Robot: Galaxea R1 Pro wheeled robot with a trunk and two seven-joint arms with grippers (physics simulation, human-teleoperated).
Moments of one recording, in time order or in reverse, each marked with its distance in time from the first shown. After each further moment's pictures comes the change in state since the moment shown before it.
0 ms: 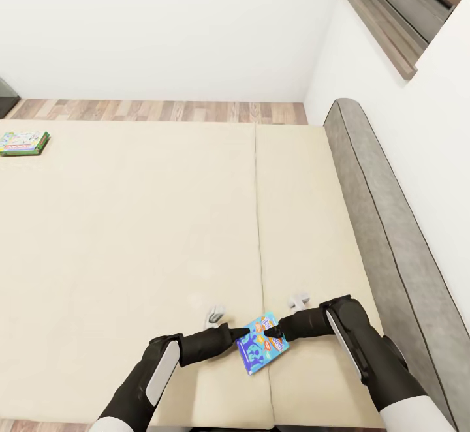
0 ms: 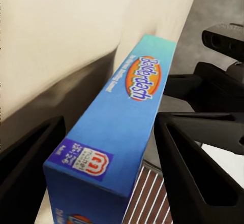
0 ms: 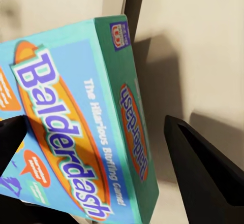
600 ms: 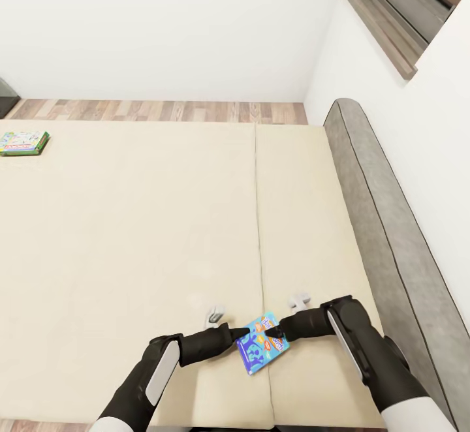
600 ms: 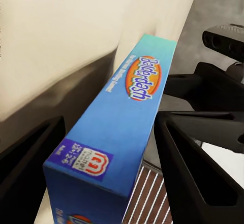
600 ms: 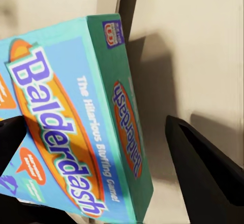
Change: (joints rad) left arm 0.000 0.000 0.001 -0.001 -0.002 0.000 -0.002; right arm 0.003 -0.005 -0.003 -0.006 0.003 -0.001 0.000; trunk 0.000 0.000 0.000
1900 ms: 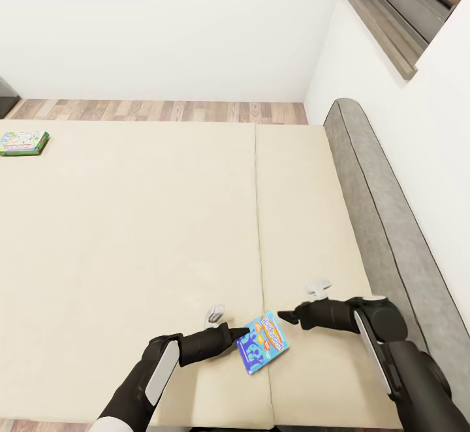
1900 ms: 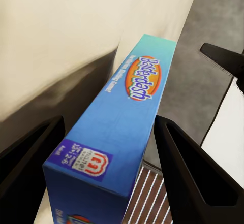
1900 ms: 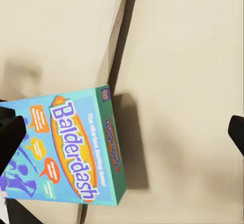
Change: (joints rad) left arm 0.000 0.001 0.001 0.000 0.002 0.001 0.000; right arm 0.105 -0.016 -0.131 -0.320 0.021 -0.001 0.008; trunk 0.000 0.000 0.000
